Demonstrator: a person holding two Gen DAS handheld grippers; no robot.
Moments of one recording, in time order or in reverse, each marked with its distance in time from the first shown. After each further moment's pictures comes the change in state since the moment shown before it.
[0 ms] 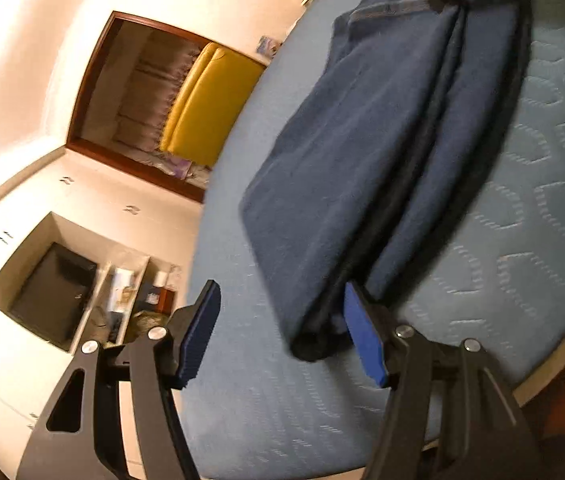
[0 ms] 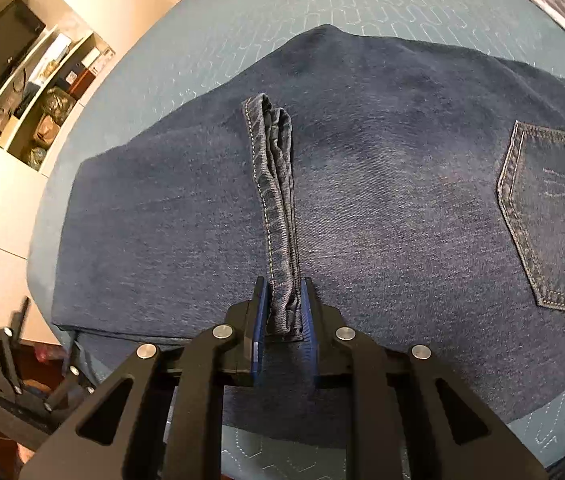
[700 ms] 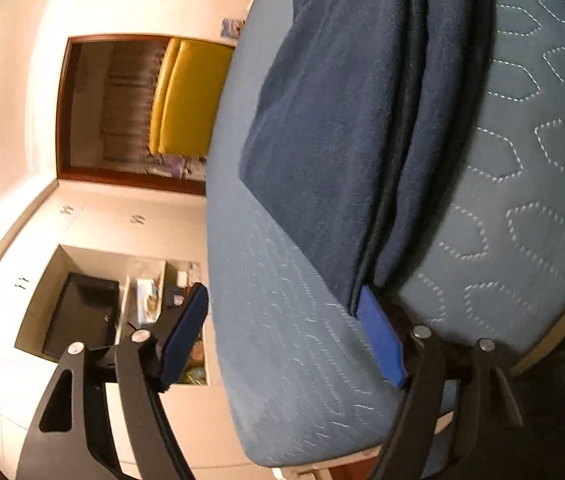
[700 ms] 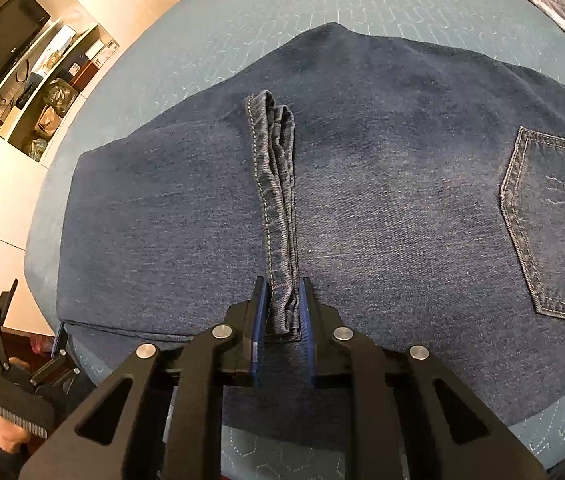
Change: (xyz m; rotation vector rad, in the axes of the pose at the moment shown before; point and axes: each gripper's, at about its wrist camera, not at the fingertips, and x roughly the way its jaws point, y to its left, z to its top) left arm 0.024 -0.002 -0.015 0.234 0.072 0.033; right arm -0.003 -0.001 0.001 -0.003 0.013 0.023
